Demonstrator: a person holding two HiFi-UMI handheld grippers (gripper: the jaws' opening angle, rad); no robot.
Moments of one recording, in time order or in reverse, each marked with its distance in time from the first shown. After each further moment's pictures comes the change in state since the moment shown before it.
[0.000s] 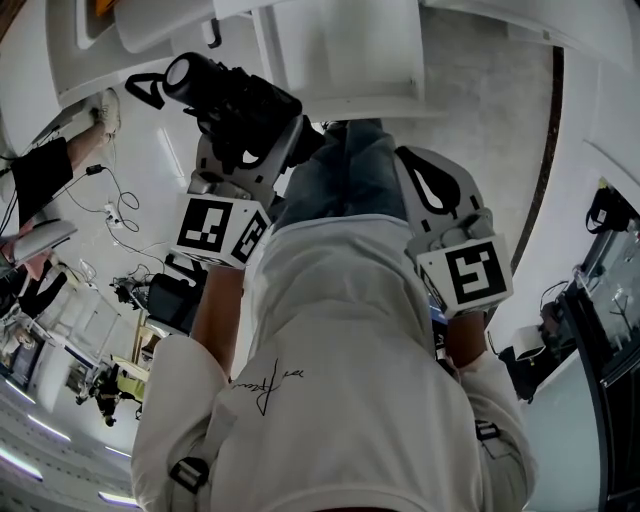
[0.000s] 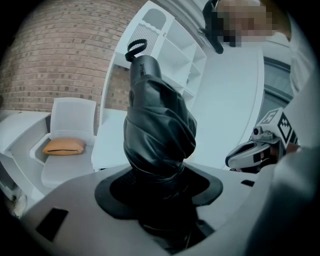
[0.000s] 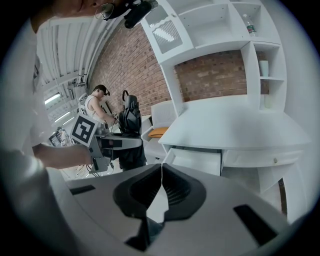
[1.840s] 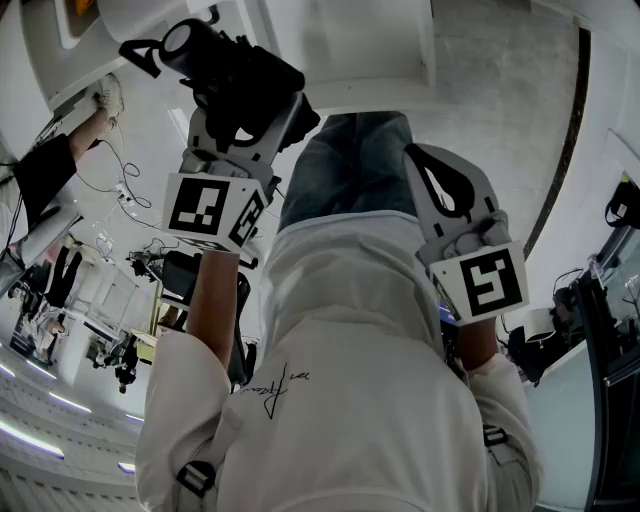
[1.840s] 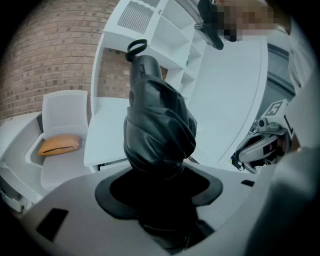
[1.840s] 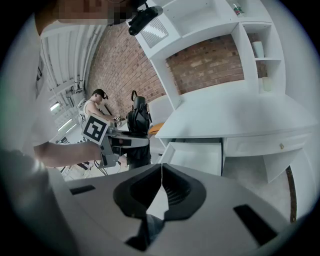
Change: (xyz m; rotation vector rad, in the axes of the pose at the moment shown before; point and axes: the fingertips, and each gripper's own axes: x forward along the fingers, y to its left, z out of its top) left arm 0.070 0.008 -0.022 0.066 0.152 -0.009; right arm 0.016 -0.046 -0.020 0.104 0.029 0.056
